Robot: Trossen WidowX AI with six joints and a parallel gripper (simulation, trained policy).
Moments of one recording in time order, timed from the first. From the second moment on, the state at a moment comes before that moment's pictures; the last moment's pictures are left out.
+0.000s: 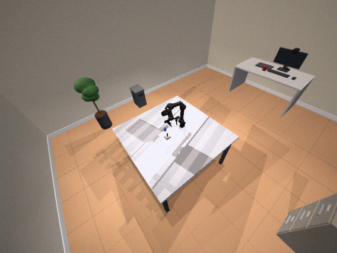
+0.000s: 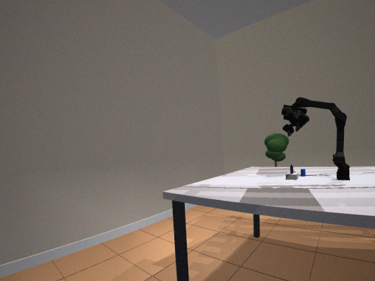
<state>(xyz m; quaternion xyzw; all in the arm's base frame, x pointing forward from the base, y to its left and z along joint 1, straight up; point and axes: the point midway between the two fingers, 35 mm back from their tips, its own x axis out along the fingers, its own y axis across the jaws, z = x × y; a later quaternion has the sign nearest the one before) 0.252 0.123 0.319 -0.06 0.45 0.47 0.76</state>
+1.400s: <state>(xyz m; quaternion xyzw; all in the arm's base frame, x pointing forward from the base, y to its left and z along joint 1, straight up) 0.291 0.018 0.276 -0.12 0.50 0.35 0.78</state>
